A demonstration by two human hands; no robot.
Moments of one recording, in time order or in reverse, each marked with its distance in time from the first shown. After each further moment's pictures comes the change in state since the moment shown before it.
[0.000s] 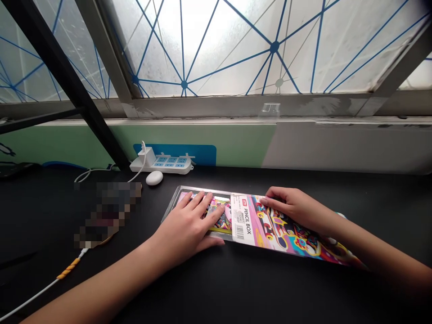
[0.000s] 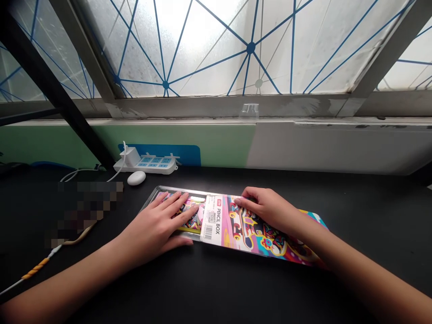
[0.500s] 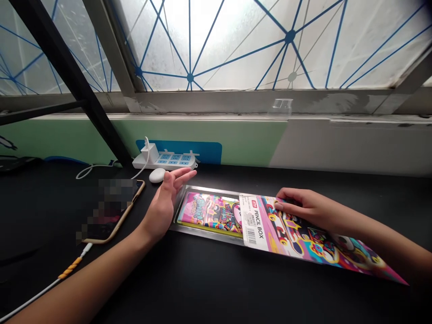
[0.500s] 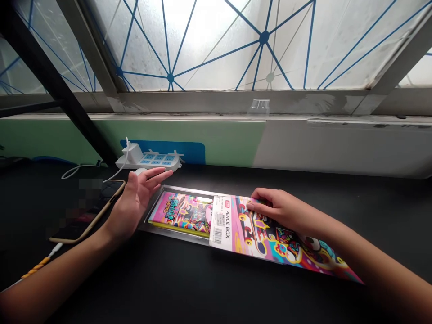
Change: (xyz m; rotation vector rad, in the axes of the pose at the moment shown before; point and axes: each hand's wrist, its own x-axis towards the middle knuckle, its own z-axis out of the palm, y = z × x) left_hand -0.002 -0.037 0.000 -1.375 0.539 -0.611; right_hand 0.004 0.018 -0.013 -0.002 -0.138 -0.040
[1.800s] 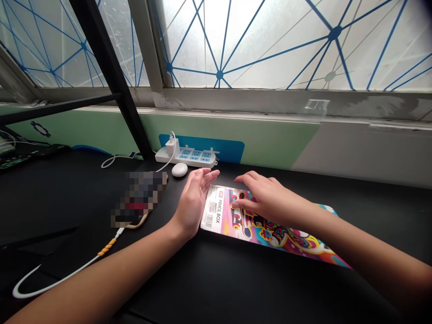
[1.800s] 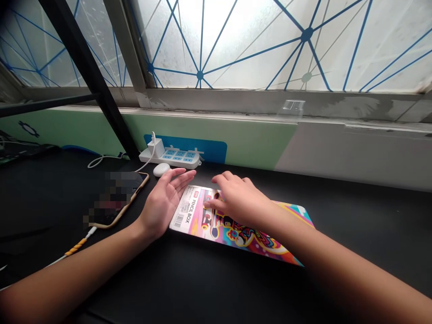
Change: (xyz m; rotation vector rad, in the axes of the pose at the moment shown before) left_hand -0.005 0.002 0.011 -0.504 0.238 -0.159; right_hand 0.056 -0.151 0.060 -0.456 0.120 -0.180
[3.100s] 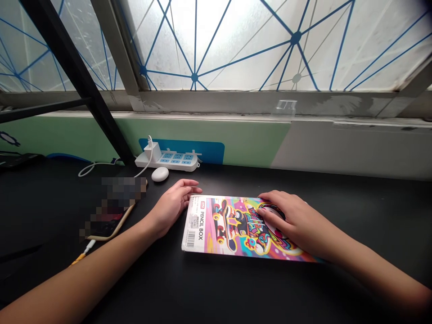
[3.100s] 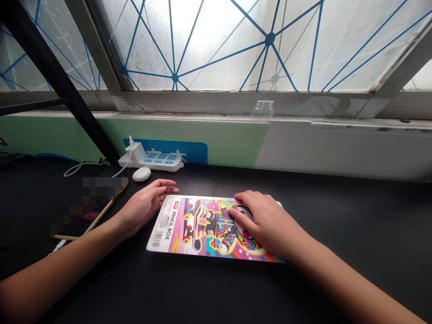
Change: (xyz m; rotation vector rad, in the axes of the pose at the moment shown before) left_hand 0.014 -0.001 -0.012 0.321 -0.072 -0.305; right_hand -0.080 0.083 0.014 0.101 0.153 0.088
